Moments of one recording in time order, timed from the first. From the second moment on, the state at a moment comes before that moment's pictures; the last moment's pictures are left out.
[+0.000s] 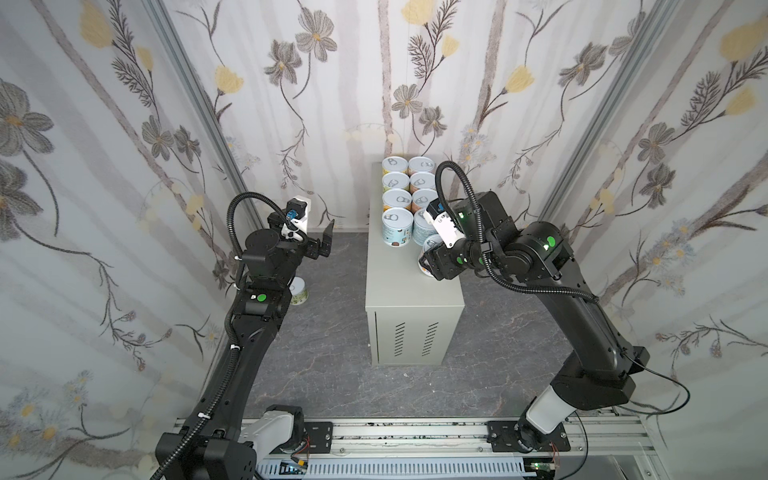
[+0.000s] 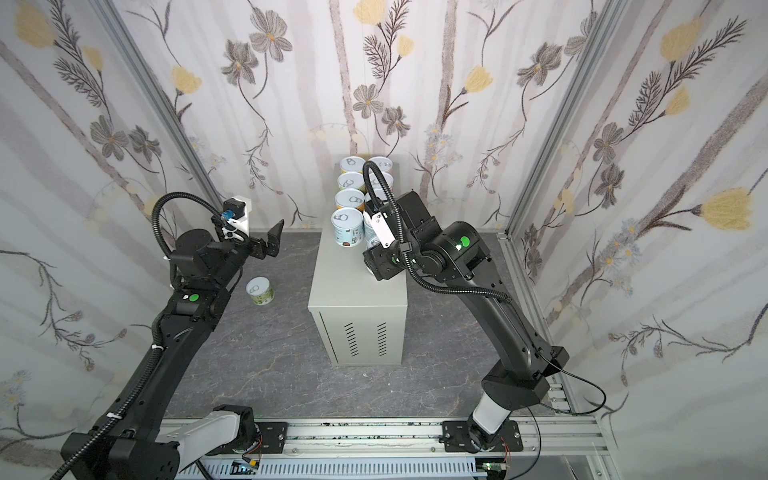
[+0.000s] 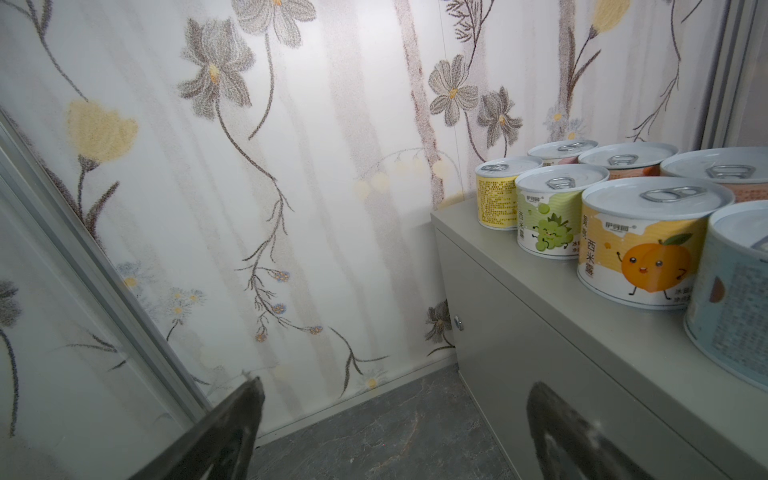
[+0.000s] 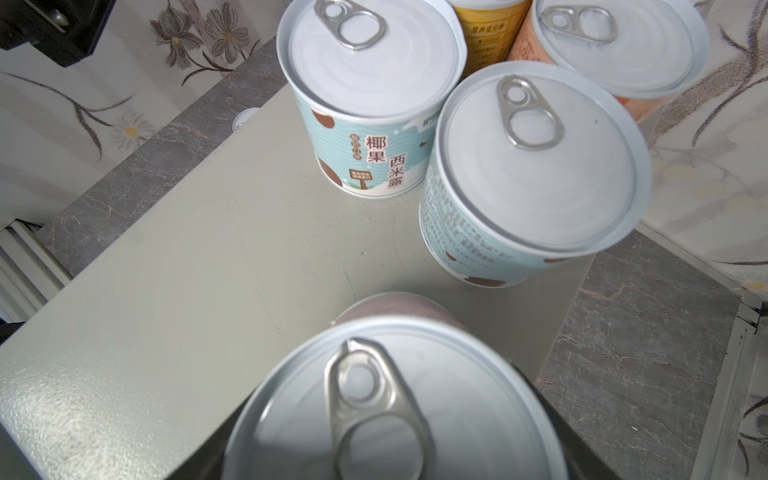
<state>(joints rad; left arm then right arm) -0.12 1.12 1.13 0.04 0.15 0.21 0.79 1.66 2.27 -1.35 0.11 0.07</state>
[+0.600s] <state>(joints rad) -0.12 1.12 1.12 0.04 0.15 0.21 0.80 1.67 2.27 -1.36 0.11 0.07</state>
